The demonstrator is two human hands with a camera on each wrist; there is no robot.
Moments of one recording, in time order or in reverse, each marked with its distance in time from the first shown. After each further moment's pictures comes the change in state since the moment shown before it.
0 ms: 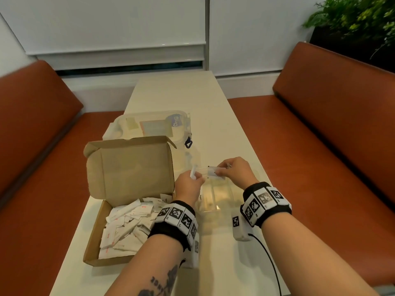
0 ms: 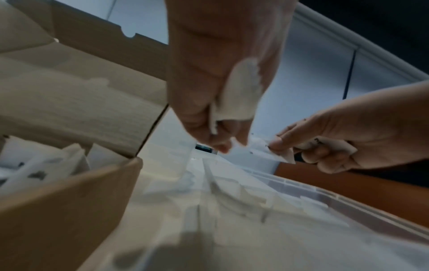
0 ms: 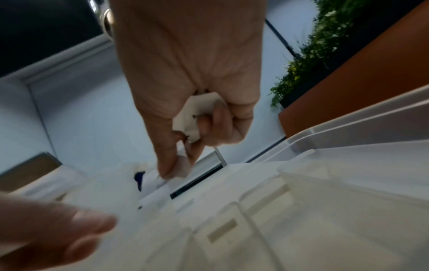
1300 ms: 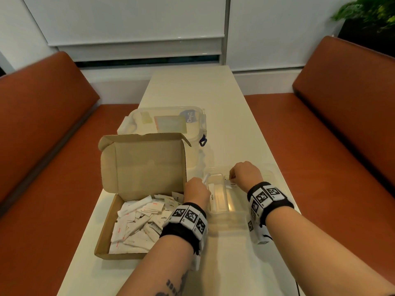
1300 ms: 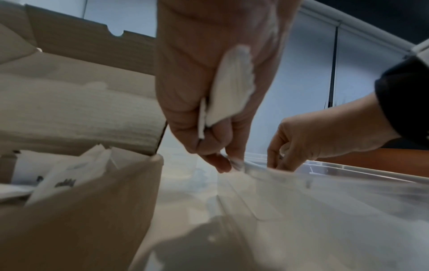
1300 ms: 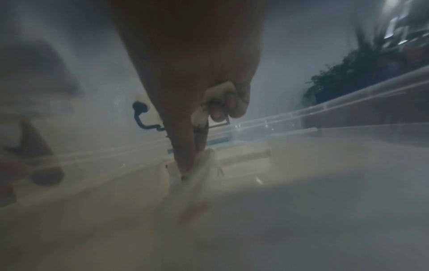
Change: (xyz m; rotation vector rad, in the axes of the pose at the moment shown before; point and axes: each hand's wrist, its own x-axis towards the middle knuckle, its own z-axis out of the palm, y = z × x) left_hand 0.009 -0.013 -0.005 0.463 -0.088 -0.138; right_hand 0.031 0.013 0.025 -0.788 -0.162 -0.087
